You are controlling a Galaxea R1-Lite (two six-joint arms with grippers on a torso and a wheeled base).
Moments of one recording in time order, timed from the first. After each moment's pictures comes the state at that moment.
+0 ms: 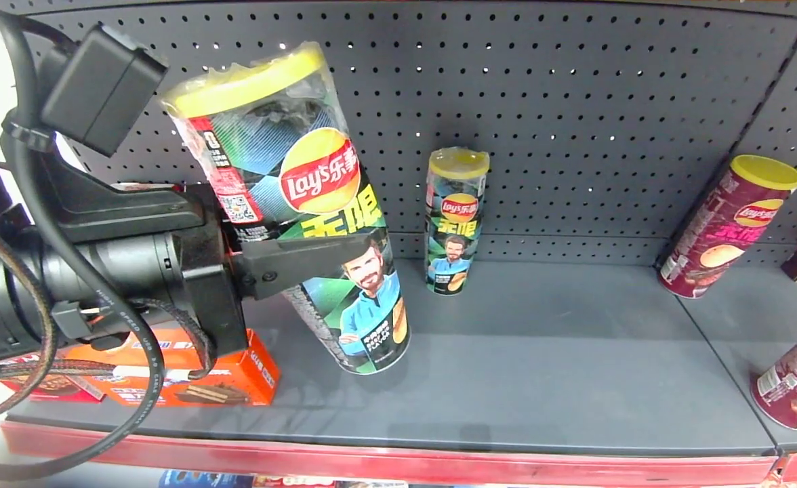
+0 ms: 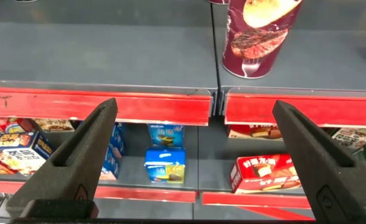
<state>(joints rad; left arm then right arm) -0.56 1.34 -0.89 -0.41 -0.50 0.02 0.00 0.00 0.00 0.00 0.01 0.00</state>
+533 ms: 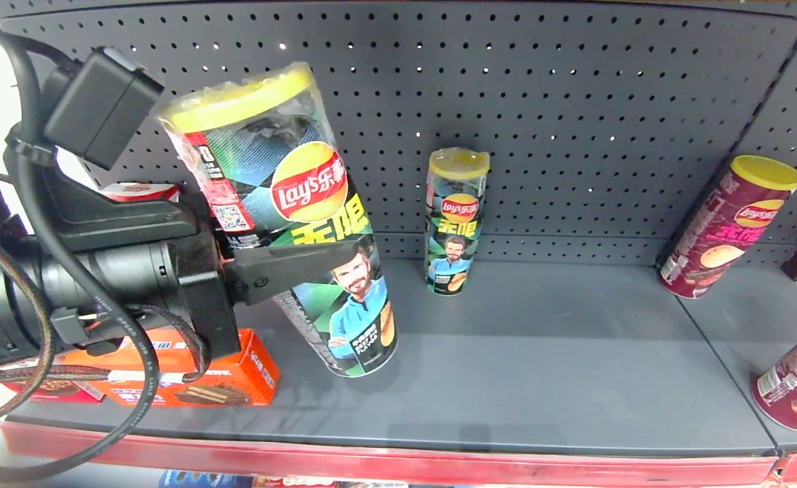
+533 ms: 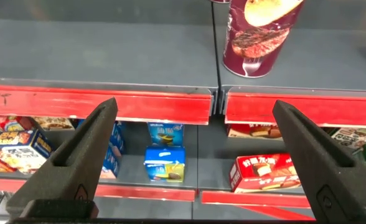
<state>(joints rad) -0.52 1.33 -0.86 -0.41 -0.49 0.02 0.00 0.01 0.00 0.01 0.01 0.00</state>
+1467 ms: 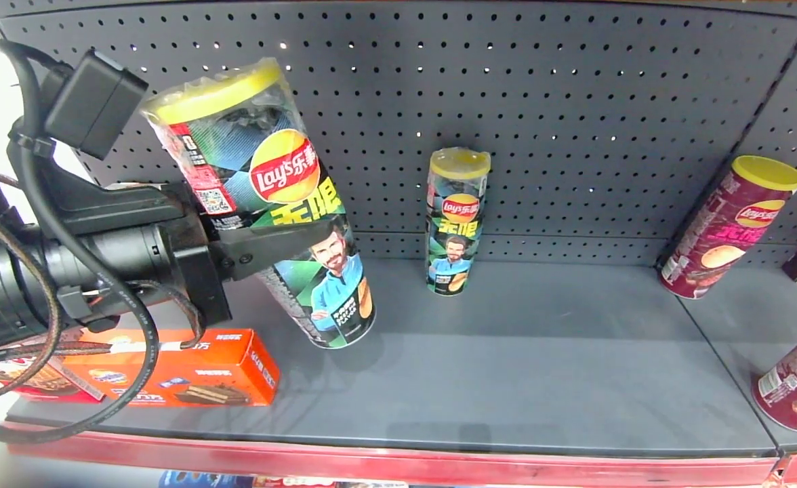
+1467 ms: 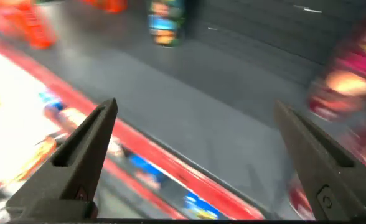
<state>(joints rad) -0.44 1.35 -0.85 -0.47 -0.51 0.02 0.20 0.55 -0.51 0.02 0.34 -0.17</state>
